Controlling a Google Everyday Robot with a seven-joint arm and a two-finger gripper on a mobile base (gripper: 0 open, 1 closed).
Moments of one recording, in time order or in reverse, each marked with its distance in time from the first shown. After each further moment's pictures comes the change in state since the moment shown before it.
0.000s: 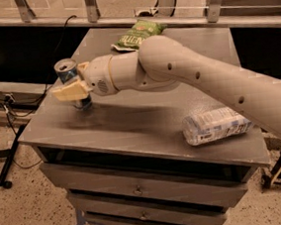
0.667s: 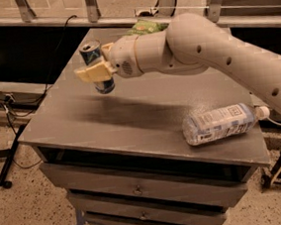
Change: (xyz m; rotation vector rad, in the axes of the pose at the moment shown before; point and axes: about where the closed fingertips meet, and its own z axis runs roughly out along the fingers) arm -0.017 -0.039 -0.067 0.113 0.030 -0.041
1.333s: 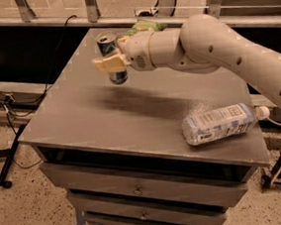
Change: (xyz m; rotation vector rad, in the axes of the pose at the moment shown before) arm 0.012 -0.054 -0.022 0.124 -0.017 -0.005
